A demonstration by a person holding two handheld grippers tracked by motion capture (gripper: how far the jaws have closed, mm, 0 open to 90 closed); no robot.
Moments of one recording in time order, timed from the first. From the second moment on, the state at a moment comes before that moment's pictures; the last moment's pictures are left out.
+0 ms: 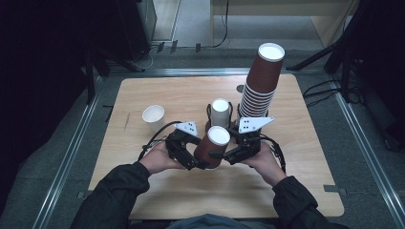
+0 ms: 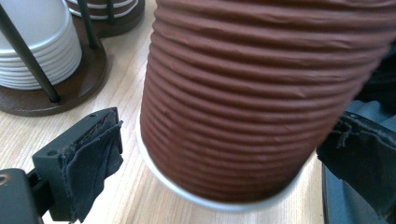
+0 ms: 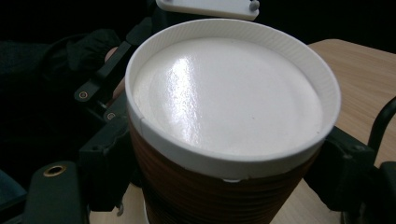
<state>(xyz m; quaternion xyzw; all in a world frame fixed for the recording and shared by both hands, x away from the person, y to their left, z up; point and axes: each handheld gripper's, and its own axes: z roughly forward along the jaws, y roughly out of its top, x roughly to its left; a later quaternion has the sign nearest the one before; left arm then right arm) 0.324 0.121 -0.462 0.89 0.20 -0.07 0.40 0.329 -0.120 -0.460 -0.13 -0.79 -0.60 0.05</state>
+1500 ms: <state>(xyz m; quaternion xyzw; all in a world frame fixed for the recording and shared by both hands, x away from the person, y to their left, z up) 0.328 0.136 -0.452 0.90 0.20 -0.05 0.39 0.329 -0.133 -0.458 -0.16 -0.80 -0.57 0.04</state>
